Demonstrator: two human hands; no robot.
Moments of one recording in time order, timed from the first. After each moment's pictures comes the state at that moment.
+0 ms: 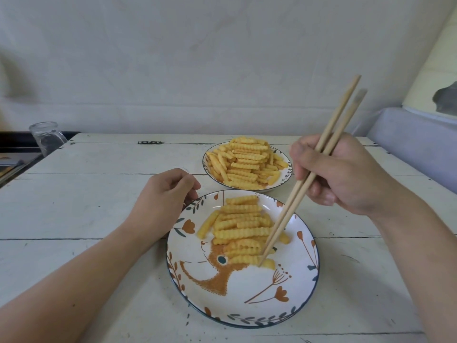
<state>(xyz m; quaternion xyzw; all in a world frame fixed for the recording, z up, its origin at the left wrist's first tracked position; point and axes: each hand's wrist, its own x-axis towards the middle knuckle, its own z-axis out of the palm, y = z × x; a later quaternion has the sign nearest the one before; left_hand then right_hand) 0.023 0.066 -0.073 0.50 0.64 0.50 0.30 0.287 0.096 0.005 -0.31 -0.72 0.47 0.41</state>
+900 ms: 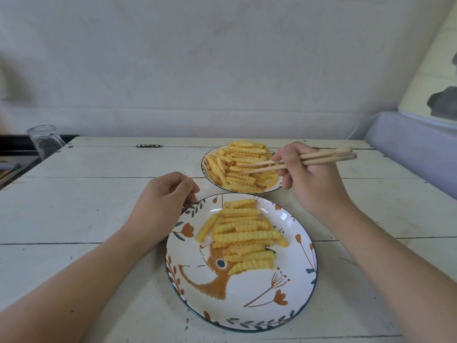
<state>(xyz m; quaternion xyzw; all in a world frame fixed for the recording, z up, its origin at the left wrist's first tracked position) 0.024 0.064 -0.072 0.50 0.64 0.50 0.29 0.272 0.131 -0.045 -0.38 -0.73 0.24 0.52</state>
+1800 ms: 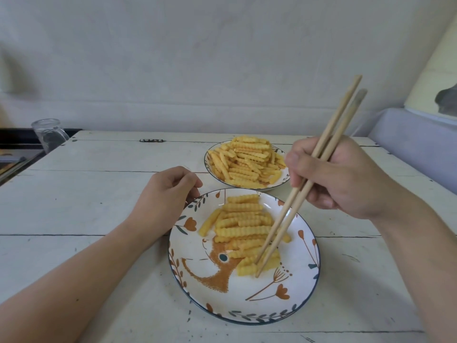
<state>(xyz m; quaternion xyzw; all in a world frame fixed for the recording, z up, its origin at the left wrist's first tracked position) 0.023 0.065 -0.072 0.50 0.65 0.50 0.30 0.282 0.084 0.009 -0.30 -0.76 0.45 0.37</state>
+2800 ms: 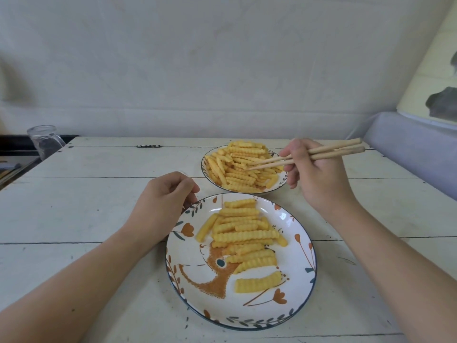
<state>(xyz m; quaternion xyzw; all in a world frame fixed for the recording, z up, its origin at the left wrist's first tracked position) 0.025 0.064 -0.071 0.49 0.64 0.51 0.31 0.276 0.137 -0.043 -0.38 -0.67 0.29 0.57</state>
